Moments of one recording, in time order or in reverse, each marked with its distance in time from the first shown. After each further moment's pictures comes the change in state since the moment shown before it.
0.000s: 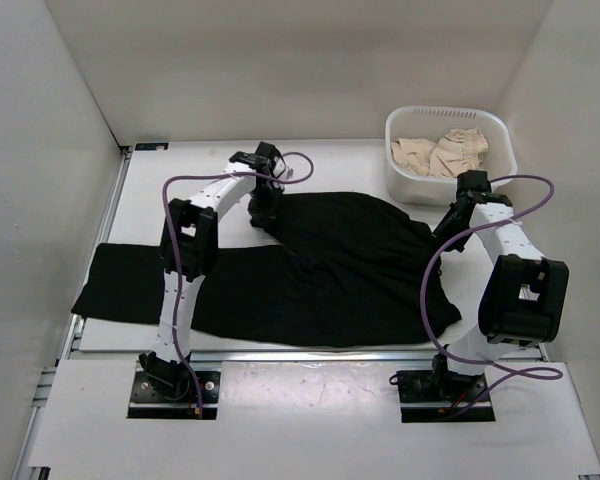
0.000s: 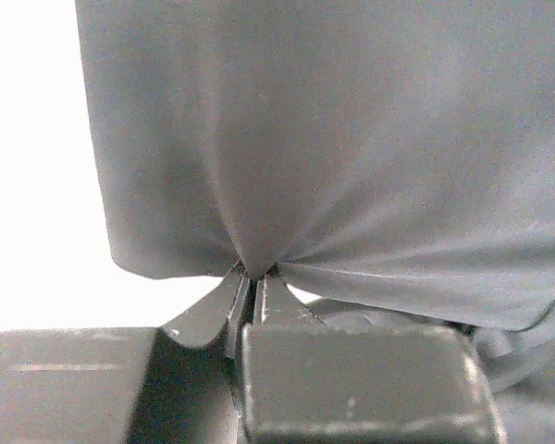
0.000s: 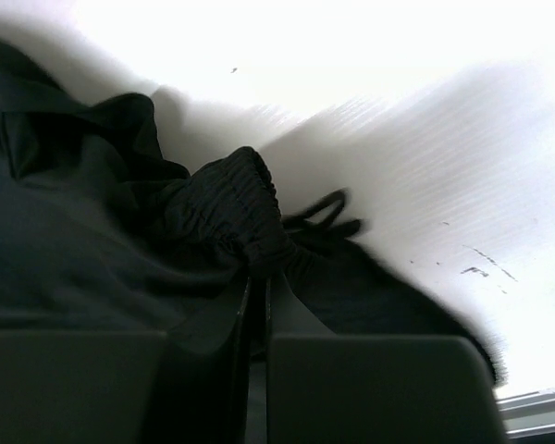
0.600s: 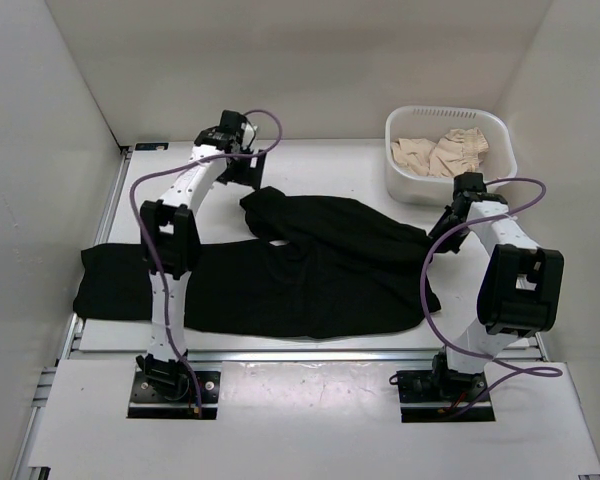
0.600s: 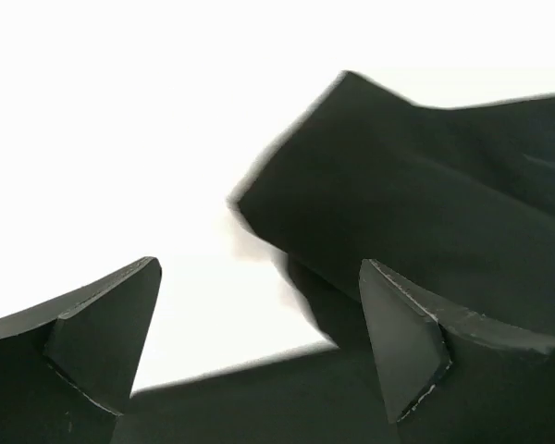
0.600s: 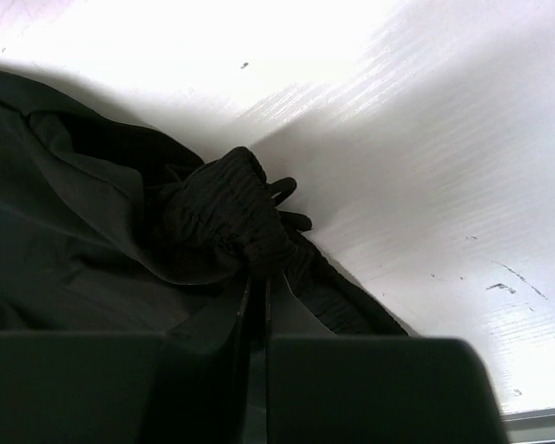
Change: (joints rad) left arm 0.113 -0.124 0.113 0.102 -0.169 0.008; right arm 0.000 0.061 0.000 0.022 -0.054 -0.002
